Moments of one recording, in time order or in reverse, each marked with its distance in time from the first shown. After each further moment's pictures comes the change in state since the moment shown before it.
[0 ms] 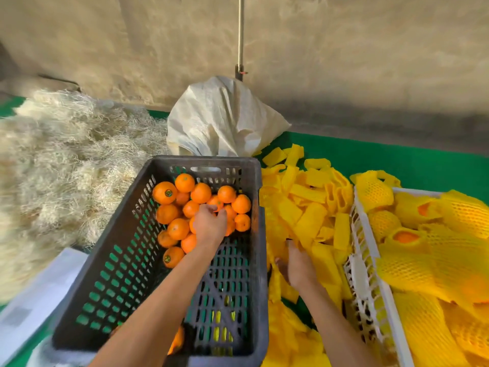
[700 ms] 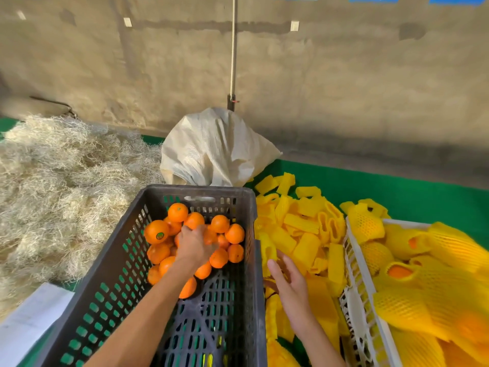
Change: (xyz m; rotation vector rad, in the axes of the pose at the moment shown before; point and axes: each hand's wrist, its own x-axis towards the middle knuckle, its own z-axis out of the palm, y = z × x) left_hand 0.054 -0.005 -0.025 0.597 -0.220 0.267; right_hand -0.027 -0.058 -0.037 0.926 0.110 0.001
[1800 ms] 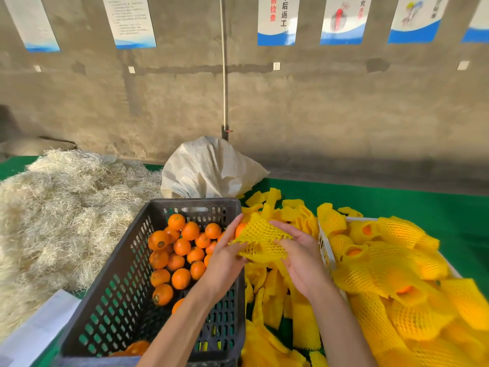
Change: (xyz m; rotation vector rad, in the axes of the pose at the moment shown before) left_hand -0.181 0.117 -0.038 -1.527 -0.418 0.224; right_hand -0.075 -0.132 -0.063 0.351 -0.100 -0.074
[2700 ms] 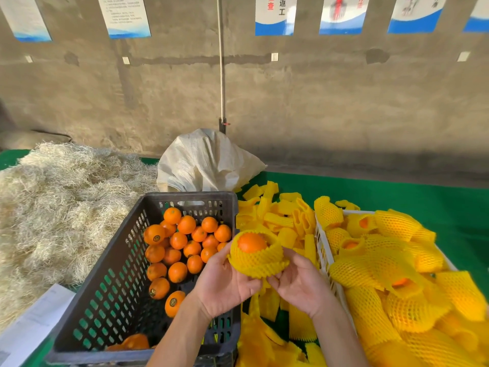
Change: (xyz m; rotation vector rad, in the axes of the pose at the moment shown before) left_hand -0.022 -0.019 -0.005 -0.516 -0.282 -0.468; right_hand -0.006 0.046 -0.034 0.561 -0.144 0.467
